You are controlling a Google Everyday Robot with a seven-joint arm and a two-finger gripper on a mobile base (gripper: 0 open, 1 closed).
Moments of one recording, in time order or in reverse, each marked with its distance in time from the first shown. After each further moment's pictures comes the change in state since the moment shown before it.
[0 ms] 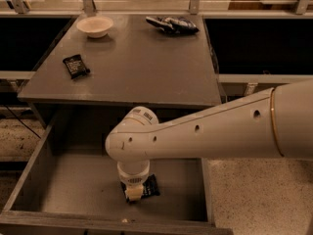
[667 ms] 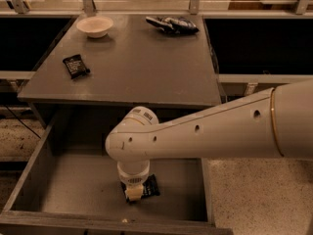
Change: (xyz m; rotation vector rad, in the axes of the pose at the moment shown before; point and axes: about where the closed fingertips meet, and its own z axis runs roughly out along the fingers) arm 0.000 0.000 0.000 0.000 0.000 0.000
